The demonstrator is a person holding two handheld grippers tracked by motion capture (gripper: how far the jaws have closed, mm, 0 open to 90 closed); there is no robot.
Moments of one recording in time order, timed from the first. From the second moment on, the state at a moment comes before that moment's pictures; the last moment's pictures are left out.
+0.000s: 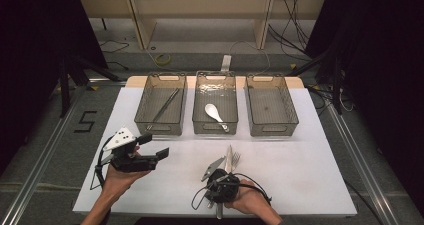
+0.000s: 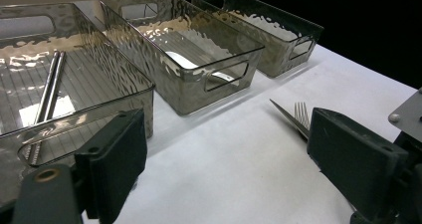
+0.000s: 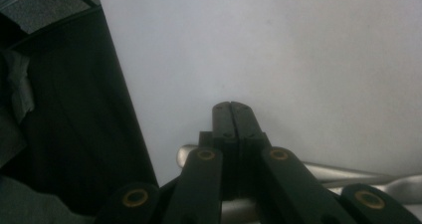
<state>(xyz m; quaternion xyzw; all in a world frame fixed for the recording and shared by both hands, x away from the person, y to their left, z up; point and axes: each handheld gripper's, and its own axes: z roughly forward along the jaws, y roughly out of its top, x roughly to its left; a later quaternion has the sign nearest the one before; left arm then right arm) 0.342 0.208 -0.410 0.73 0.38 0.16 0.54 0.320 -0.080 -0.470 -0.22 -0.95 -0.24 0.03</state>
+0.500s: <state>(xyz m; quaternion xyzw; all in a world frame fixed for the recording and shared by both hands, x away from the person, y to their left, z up) 0.341 0.207 -0.410 0.73 0.38 0.16 0.54 0.319 -0.127 -0.464 -0.23 -0.95 -0.19 0.03</state>
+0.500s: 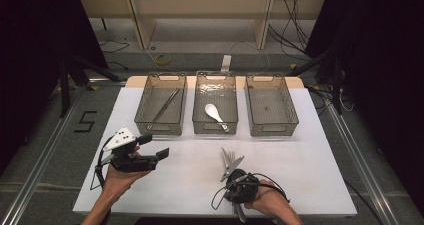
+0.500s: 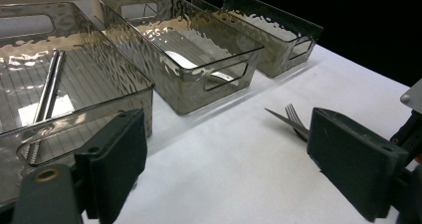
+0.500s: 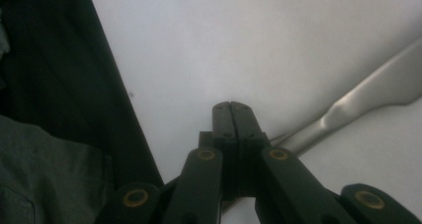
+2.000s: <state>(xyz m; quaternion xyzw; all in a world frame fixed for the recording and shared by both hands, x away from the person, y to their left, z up) 0.342 0.207 -0.411 0.74 0.38 0.16 0.54 0.345 -0.175 -0.439 -0.31 -0.94 -0.16 -0.05</state>
